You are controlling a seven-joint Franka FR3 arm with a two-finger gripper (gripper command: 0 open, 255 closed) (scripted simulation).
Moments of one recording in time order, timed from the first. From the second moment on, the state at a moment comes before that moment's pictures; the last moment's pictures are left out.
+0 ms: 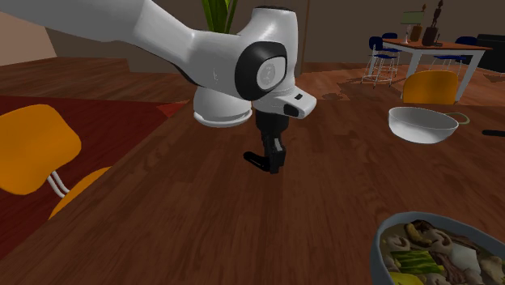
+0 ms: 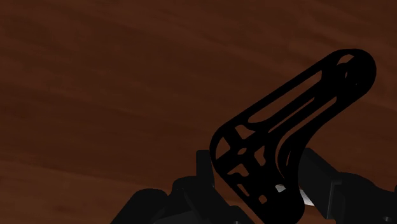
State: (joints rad) arm 0.13 0.33 0.32 -1.76 -0.06 2.19 0.69
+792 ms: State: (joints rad) arm 0.13 0.29 0.33 -1.67 -0.04 2.06 0.68
